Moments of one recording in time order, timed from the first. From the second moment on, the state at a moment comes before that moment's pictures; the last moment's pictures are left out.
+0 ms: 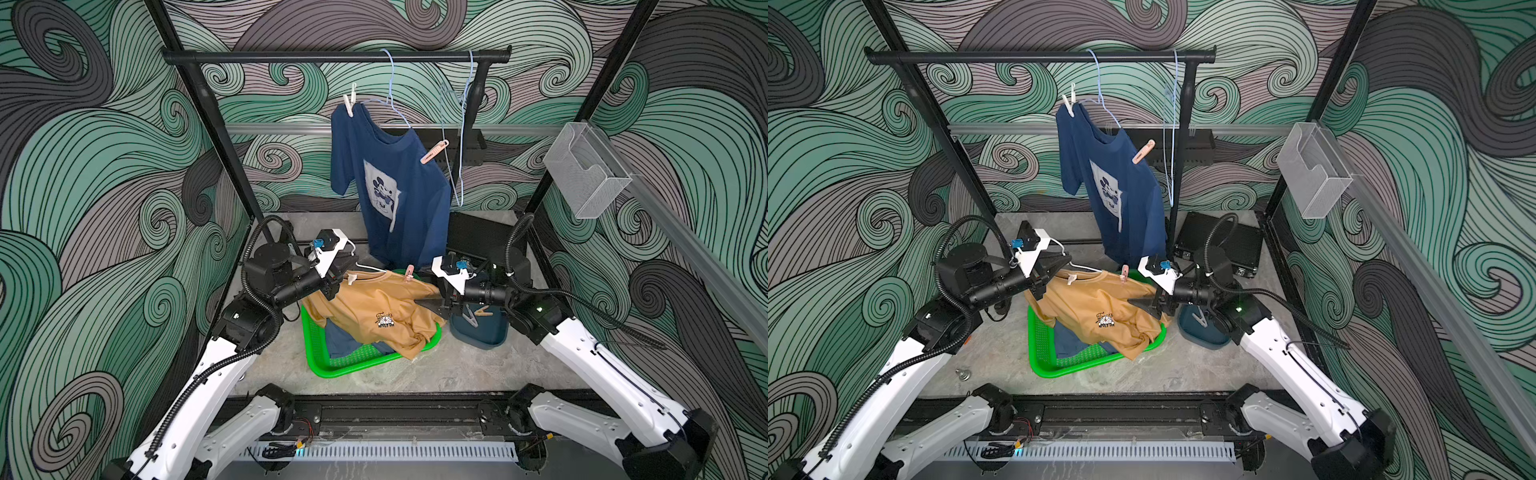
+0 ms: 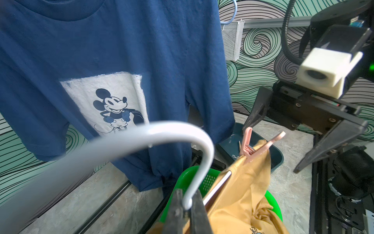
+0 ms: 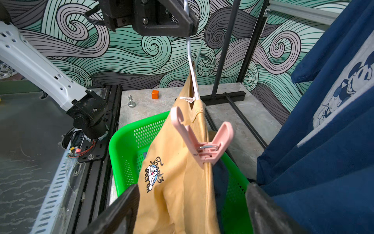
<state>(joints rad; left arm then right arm) -0.41 0.88 1.07 -0.40 0.43 0.20 0.57 1.03 0.97 -0.32 -0.67 -0.37</state>
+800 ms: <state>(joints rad) -0.41 0.84 1.04 -0.40 0.42 0.21 0.64 1.18 1.14 -0.39 -0.66 -0.20</state>
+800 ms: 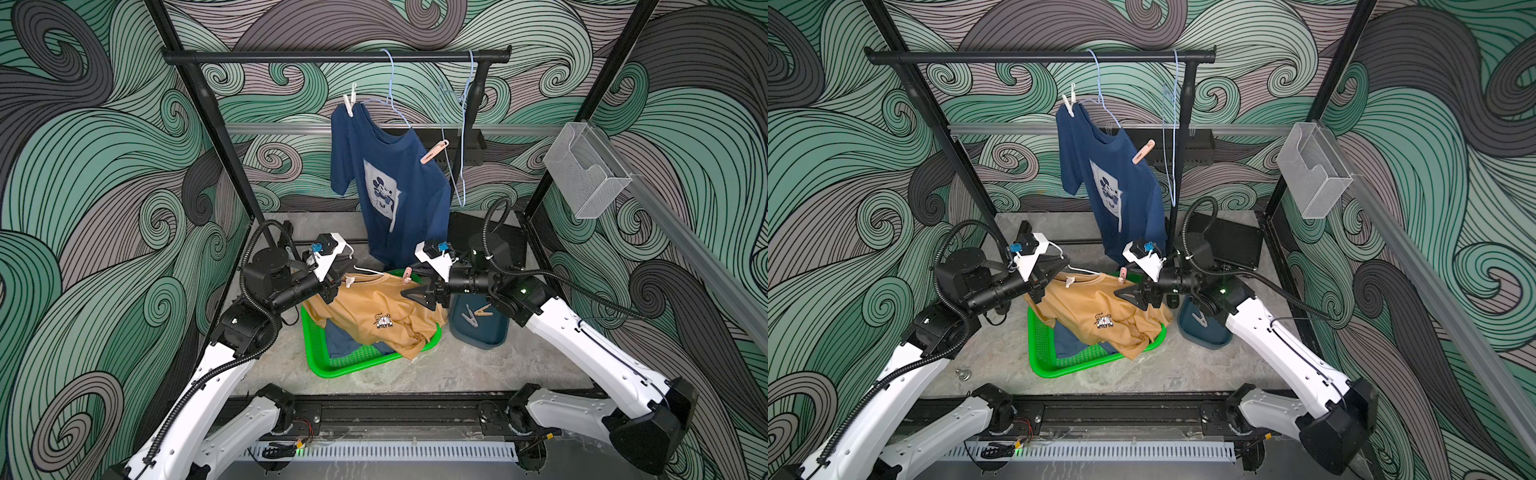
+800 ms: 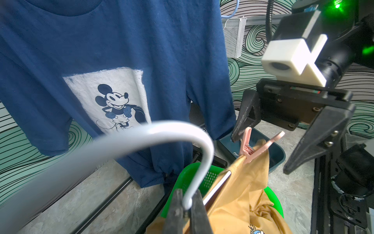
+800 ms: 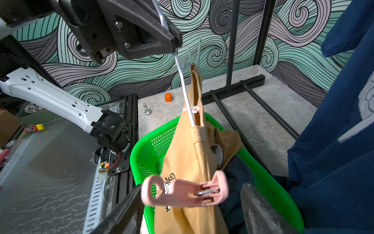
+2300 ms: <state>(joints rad) -0.41 0.83 1.01 -0.40 0.41 0.21 0.64 1.15 1.16 -0.36 -0.59 -0.21</state>
